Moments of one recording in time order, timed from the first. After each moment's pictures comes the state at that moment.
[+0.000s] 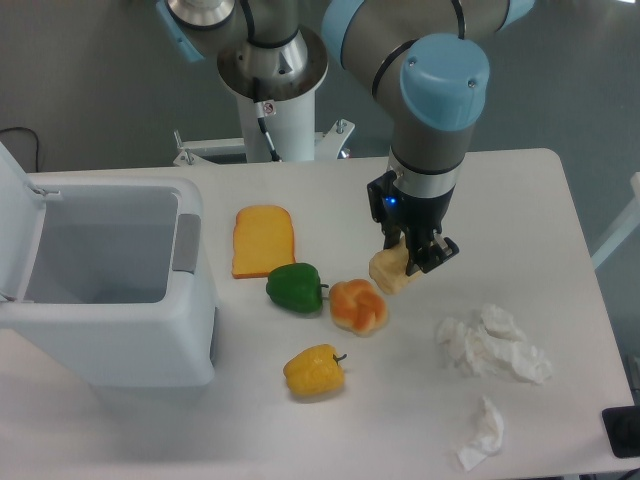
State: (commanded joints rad) arm 2.56 -1.85 -1.40 -1.37 1.51 1.49
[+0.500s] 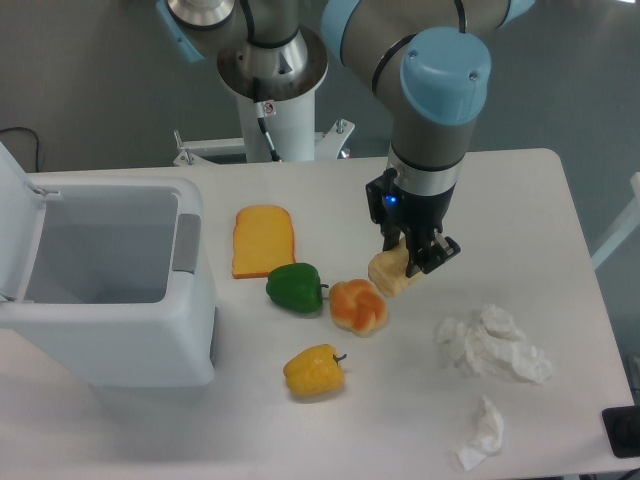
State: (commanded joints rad) arm 2.55 -1.85 -1.39 -1.37 1.51 1.45
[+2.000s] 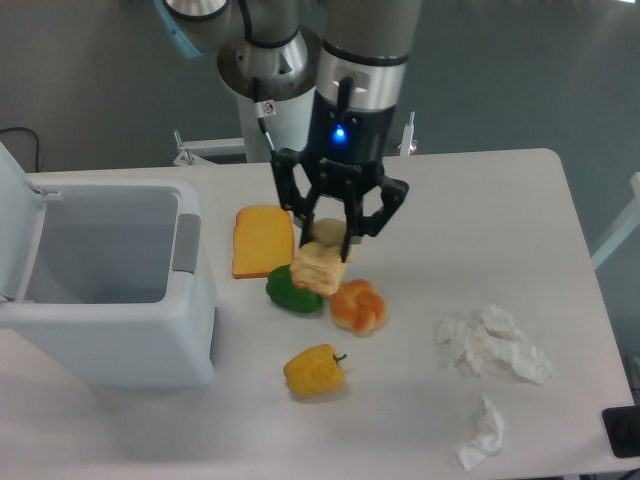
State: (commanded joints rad) arm 2.44 -1.70 -1.38 -1.24 1.18 0.67
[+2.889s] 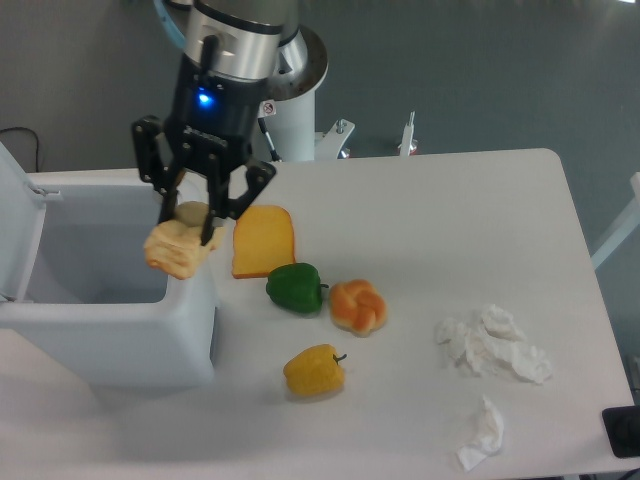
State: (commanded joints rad) arm 2.28 -1.65 -1.41 -1.24 1.10 0.55
